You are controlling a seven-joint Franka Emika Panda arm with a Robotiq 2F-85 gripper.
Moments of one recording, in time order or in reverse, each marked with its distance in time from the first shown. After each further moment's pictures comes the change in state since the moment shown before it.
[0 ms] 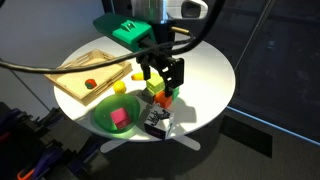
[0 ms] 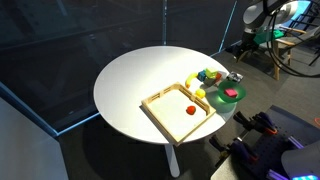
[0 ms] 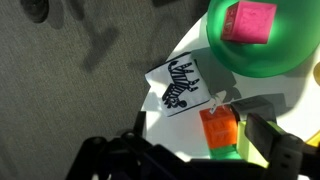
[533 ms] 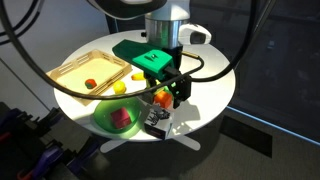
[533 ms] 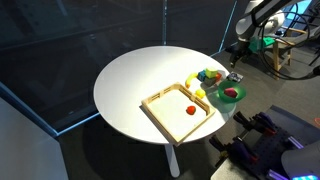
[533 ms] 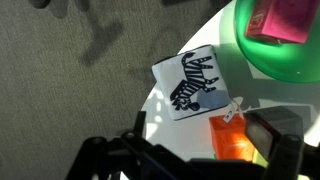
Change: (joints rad) arm -0.038 0.149 0.030 0.069 0.002 0.063 -0.093
